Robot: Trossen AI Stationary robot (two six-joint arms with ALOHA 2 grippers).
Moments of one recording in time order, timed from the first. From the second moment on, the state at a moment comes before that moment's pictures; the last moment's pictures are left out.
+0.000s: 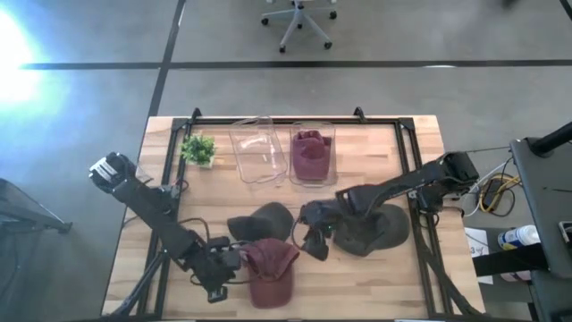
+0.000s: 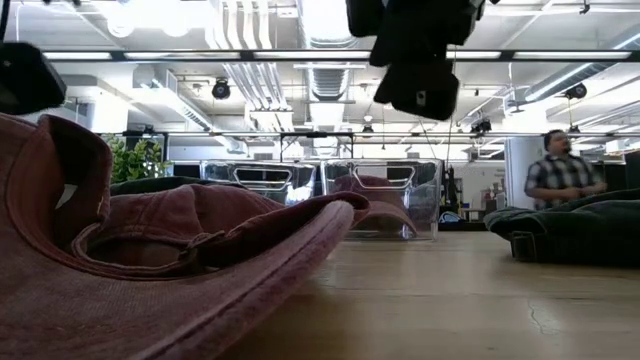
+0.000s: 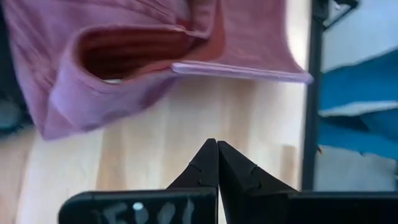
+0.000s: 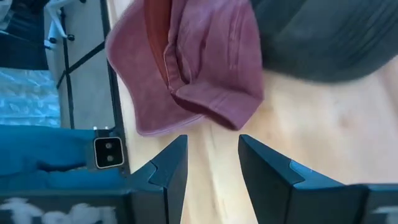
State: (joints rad) left arm -0.77 1.49 0.91 -0.42 -0.12 -0.93; right arm 0.25 1.70 1.21 -0.37 -0.23 0.75
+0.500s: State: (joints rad) left arm -0.70 1.49 0.67 0.06 -0.32 -0.90; right arm 0.29 1.85 1.21 -0.06 -0.17 0.93
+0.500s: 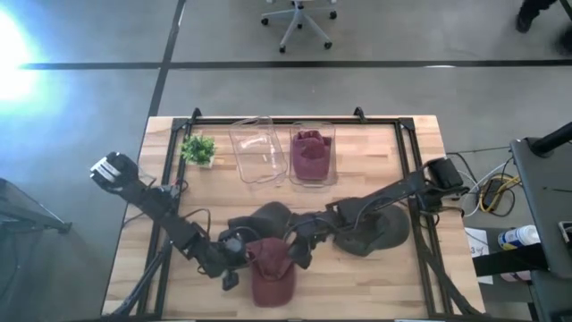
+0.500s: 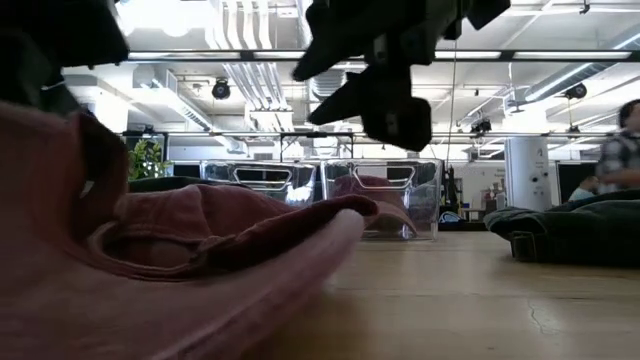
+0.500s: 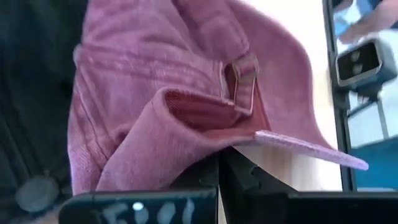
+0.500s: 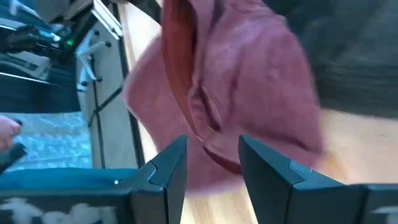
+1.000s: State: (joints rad) left arm -0.56 1.49 0.69 0.20 -0.34 -0.69; right arm 0.29 1.86 1.21 0.00 -0.21 0.92
